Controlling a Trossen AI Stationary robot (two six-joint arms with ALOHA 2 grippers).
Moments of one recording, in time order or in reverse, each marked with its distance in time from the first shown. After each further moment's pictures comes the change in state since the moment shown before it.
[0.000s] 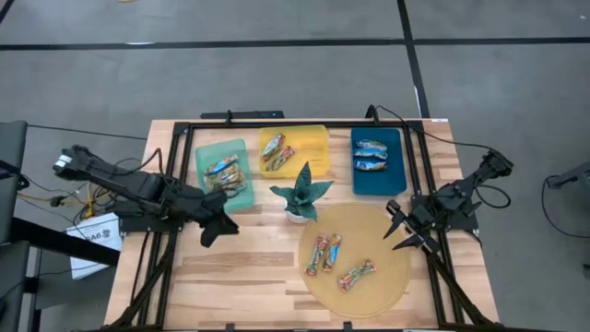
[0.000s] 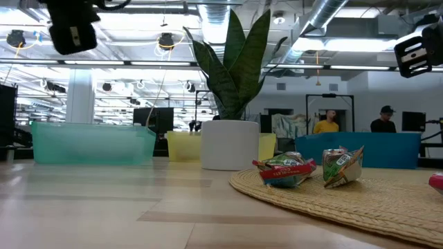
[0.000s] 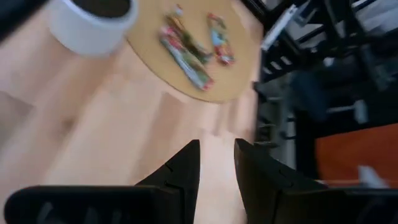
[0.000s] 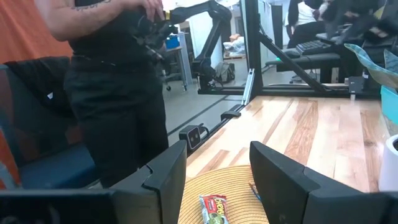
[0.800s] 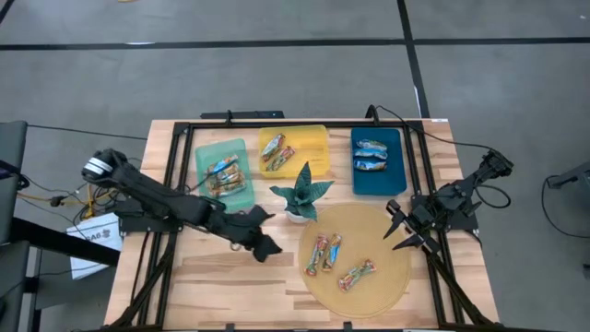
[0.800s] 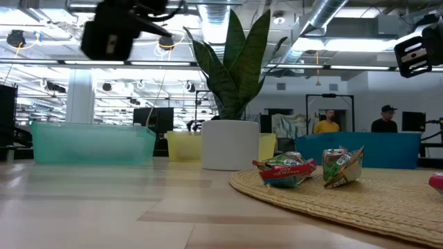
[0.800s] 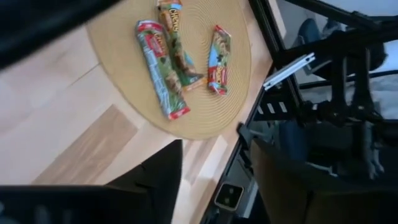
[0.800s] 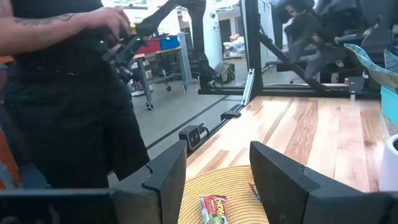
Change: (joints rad) left arm -0.063 0.566 0.213 0.323 -0.110 -0.381; right arm 0.000 0.000 0.000 0.000 0.000 0.000
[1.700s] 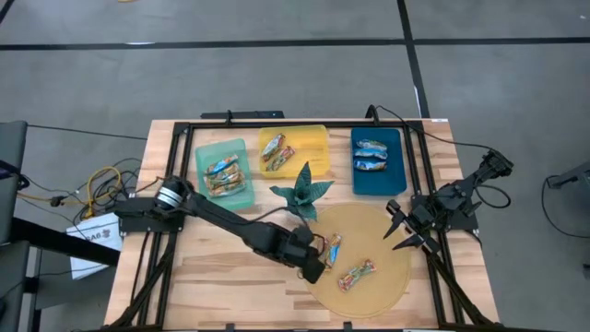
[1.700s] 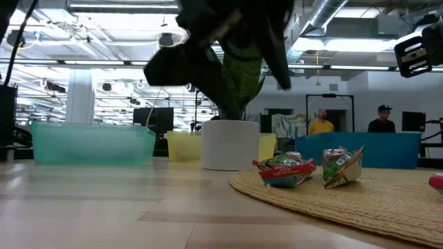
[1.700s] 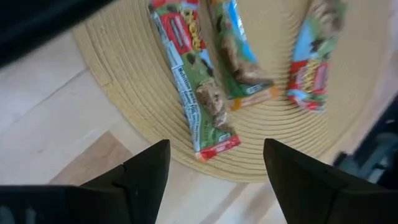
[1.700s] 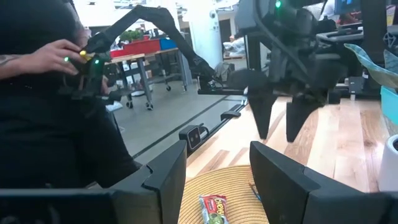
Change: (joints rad) left arm 0.016 0.673 0.730 -0.524 -0.029 0.016; right arm 0.000 0.000 0.000 0.000 0.000 0.000
